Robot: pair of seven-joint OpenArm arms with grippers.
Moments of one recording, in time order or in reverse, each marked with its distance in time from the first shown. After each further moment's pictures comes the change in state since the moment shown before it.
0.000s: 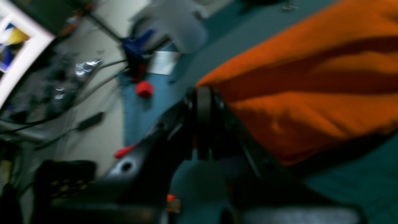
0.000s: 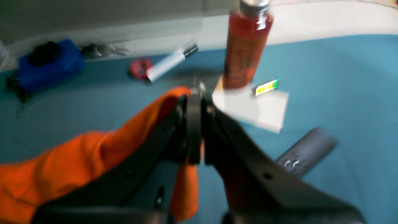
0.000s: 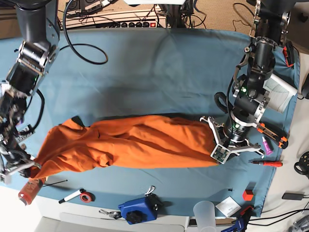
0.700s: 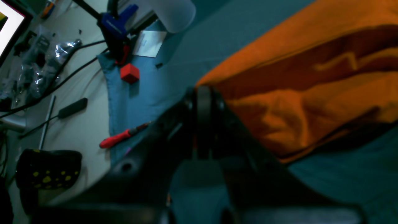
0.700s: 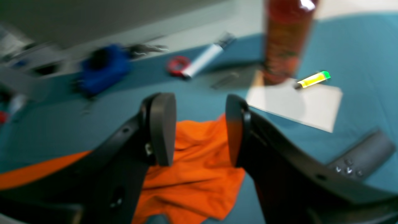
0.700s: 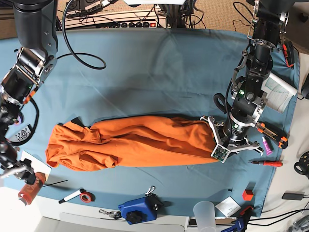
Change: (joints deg) left arm 0.0 0.6 0.0 -2.8 0.2 0.4 0.0; right arm 3.0 -0.1 8.8 4.7 15.6 5.5 -19.9
